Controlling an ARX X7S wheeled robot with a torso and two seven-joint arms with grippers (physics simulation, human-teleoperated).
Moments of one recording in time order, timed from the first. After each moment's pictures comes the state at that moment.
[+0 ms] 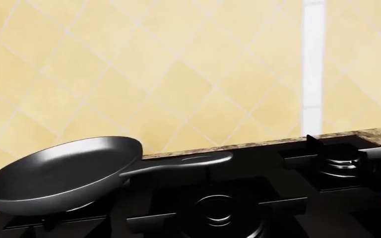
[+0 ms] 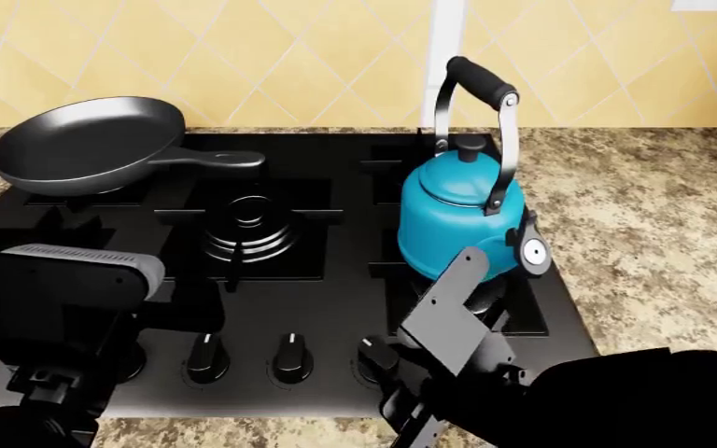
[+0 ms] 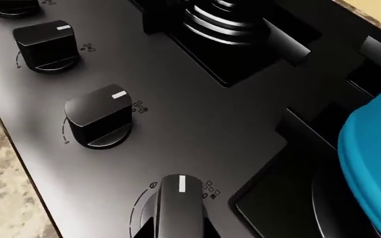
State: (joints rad) left arm -0.28 -0.68 0.07 0.80 -0.85 -0.77 -0.56; right arm 1.04 0.79 -1.03 -0.58 1.38 0.92 0.46
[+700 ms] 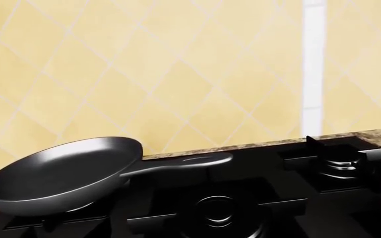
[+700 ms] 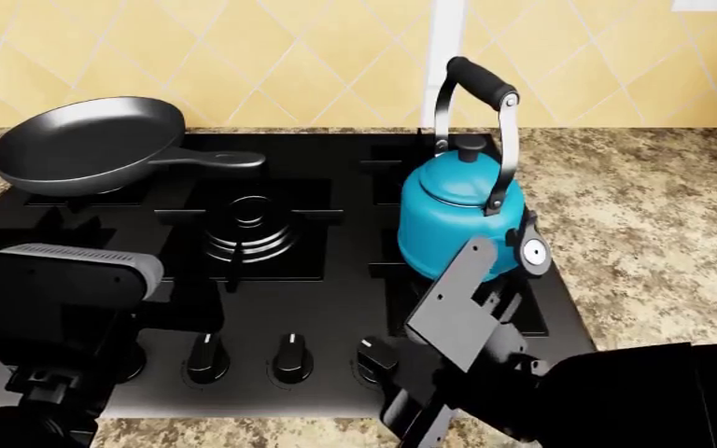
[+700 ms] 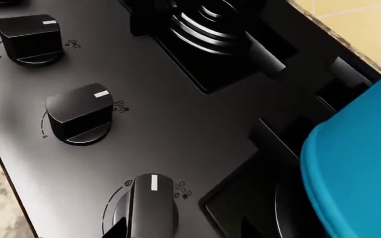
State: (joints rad) left arm -0.28 -0.68 0.07 0.80 -0.86 -0.76 -0.57; right arm 1.09 0.82 -1.04 -0.62 1.33 0.96 0.45
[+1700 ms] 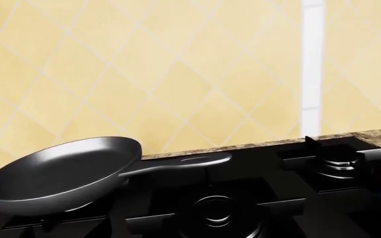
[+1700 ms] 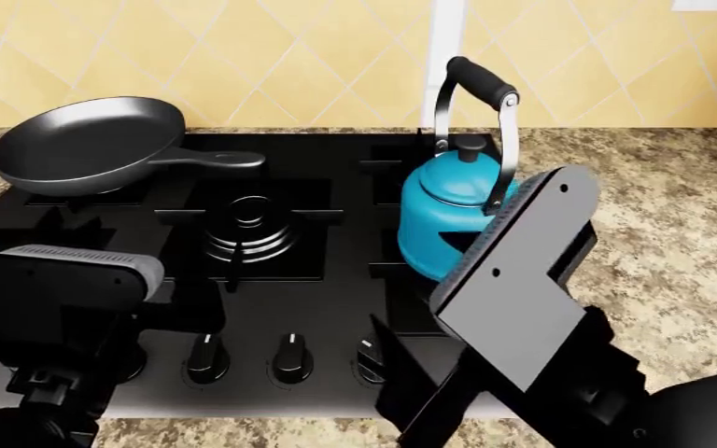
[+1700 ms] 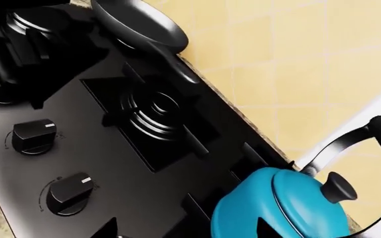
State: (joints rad) left arm -0.28 -0.69 0.07 0.80 -0.87 -0.75 -0.58; right arm 1.43 0.86 -0.92 -0.87 1.81 1.01 0.90
